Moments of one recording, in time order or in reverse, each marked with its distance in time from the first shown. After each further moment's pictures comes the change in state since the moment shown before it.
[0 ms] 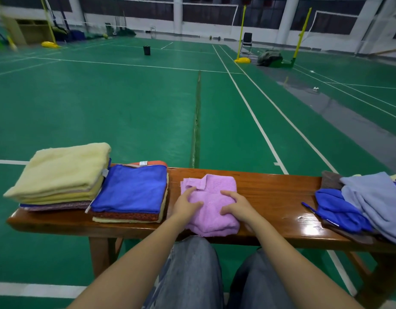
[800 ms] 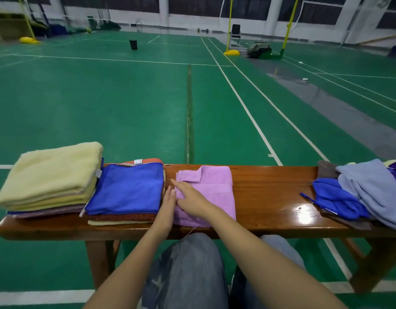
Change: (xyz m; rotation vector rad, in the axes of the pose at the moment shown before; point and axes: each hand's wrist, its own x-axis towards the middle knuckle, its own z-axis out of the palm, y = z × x) left_hand 0.004 -0.059 -0.029 -0.294 -0.080 0.002; right_hand 0.016 -0.048 0.099 -0.498 -0.194 -0.330
